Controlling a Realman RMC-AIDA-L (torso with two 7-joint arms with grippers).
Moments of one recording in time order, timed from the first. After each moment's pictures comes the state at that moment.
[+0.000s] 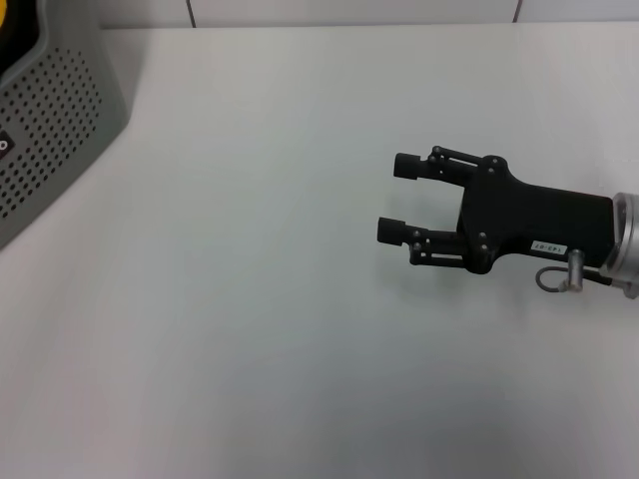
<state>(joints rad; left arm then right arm) -0.23 -2.03 0.38 1.86 2.09 1.57 -2.18 0.67 1.95 -1.92 -0.19 -0.56 -1.52 0.83</state>
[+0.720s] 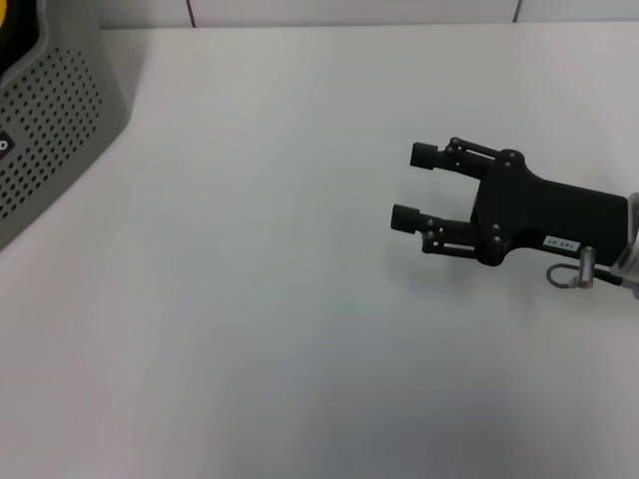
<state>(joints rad) -0.27 -2.00 0.35 1.74 2.11 1.56 -2.20 0.64 1.95 -1.87 -0.19 -0.56 -1.53 0.81</state>
